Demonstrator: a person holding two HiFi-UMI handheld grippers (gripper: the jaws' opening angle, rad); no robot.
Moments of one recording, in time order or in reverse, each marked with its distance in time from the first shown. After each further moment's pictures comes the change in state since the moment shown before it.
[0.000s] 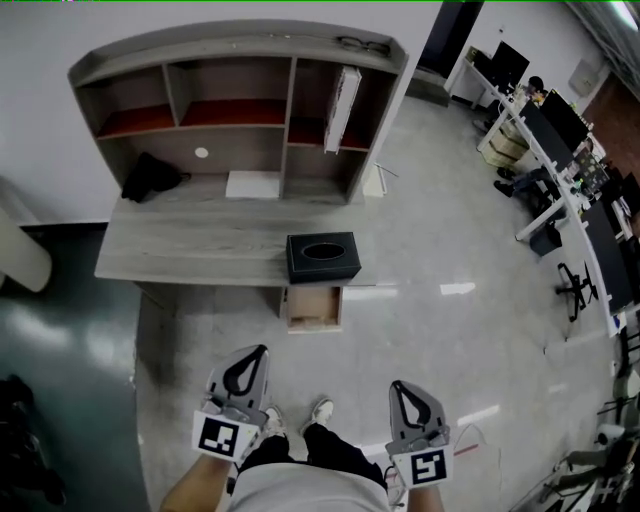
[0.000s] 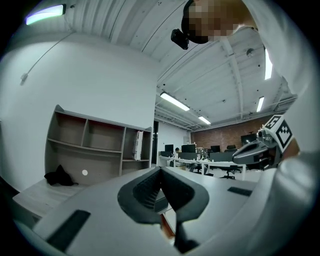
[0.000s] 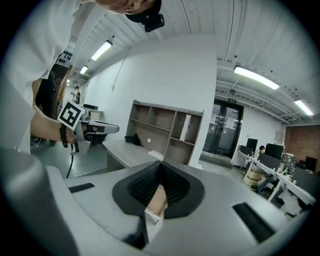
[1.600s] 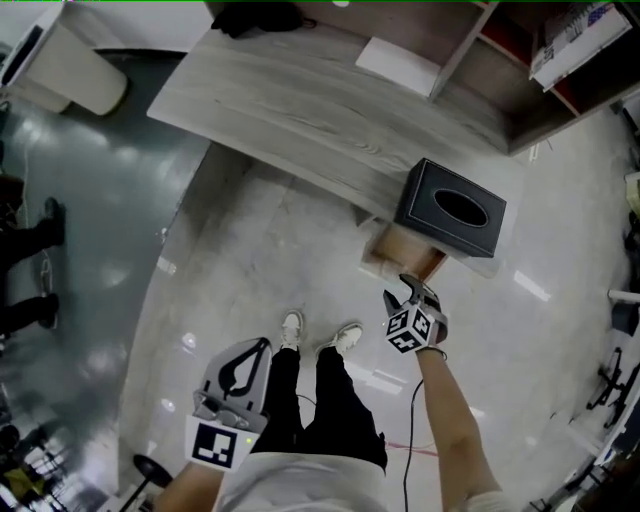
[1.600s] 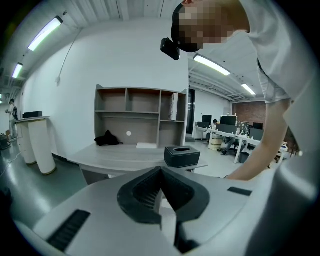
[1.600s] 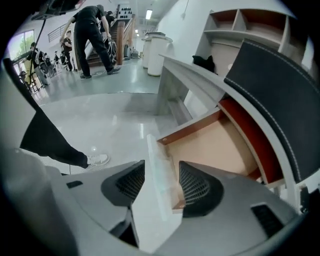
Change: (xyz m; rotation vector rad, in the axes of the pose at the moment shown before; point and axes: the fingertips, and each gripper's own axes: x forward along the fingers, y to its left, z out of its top) left arm -0.047 0.032 -0.151 -0.115 0.359 0.477; right arm 0.337 0.106 -0.379 -0.574 0.531 0.716
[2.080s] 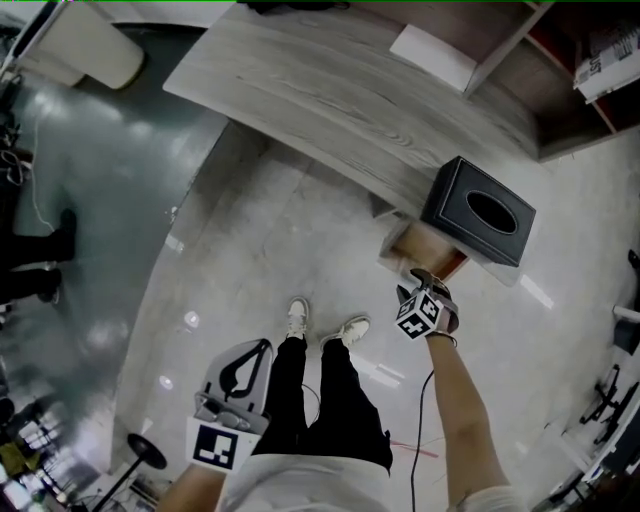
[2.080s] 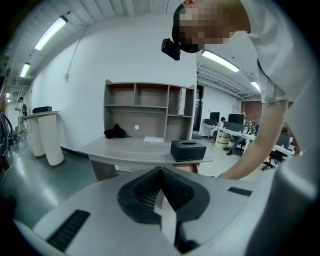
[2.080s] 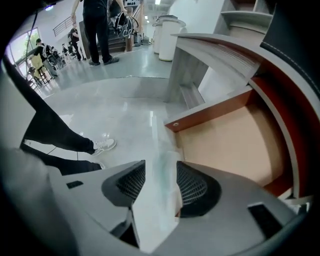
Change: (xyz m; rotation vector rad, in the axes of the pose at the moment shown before) left arm -0.013 0.015 -0.032 -0.041 0.061 0.075; right arm 0.055 0.012 -0.025 -0.100 0.138 0.116
